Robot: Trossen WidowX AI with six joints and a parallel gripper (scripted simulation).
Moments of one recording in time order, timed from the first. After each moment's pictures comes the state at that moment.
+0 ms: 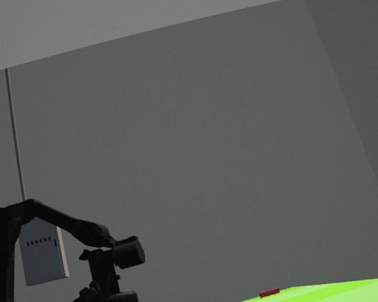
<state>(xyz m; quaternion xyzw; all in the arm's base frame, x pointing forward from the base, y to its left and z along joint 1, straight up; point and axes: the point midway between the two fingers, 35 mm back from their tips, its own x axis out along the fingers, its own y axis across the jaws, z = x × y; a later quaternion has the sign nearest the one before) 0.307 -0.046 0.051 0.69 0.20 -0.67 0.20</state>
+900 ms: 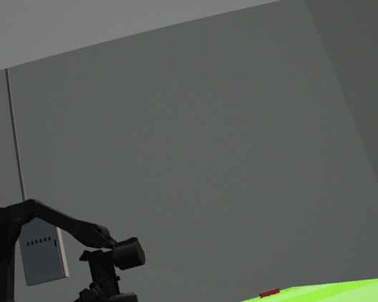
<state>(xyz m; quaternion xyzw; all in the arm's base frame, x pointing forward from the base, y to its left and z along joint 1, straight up) 0.306 -0.046 0.048 0.69 0.20 -0.67 0.20</state>
